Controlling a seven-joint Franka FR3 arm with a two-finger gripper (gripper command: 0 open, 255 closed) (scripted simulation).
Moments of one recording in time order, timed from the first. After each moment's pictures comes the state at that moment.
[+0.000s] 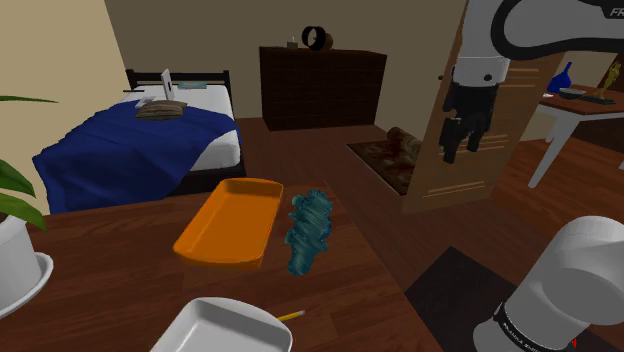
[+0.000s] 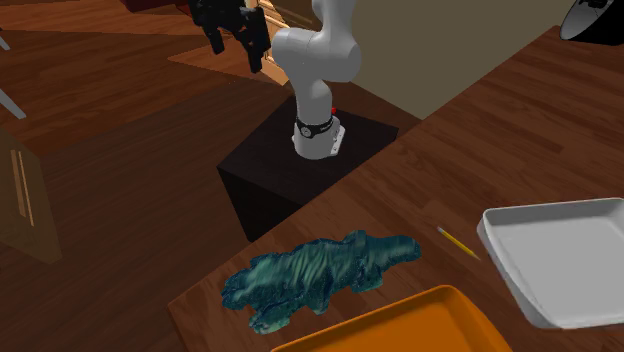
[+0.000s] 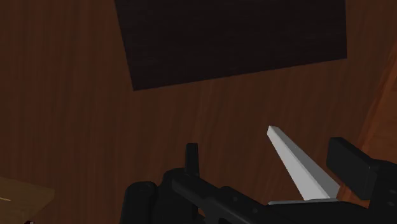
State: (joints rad) arm -0.01 -0.80 0.01 -2.35 -0.07 1.44 0.13
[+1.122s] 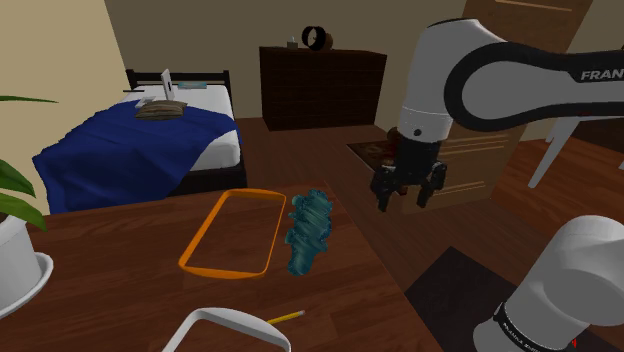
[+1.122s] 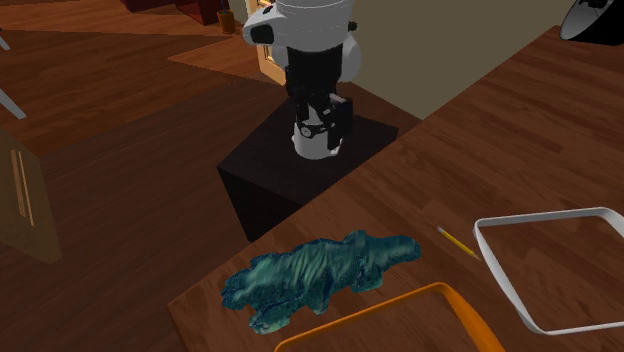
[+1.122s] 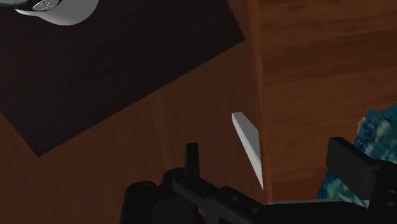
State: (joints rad) arm 0.02 -0.75 0.35 -2.52 0.28 1.75 0.69
